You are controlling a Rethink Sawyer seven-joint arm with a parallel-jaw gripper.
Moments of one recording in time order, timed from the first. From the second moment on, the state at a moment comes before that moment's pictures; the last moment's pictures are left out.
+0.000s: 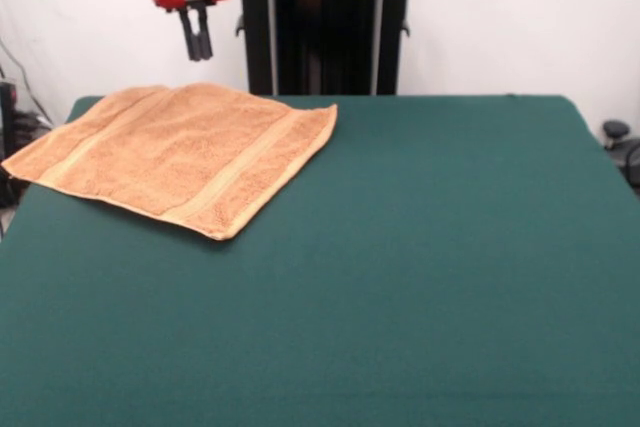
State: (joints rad) arm -1.20 -0.84 0.48 2.34 -0.76 0.07 1.14
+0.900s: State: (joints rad) arm -1.16 -0.63 0.54 2.23 -0.78 -0.14 1.14
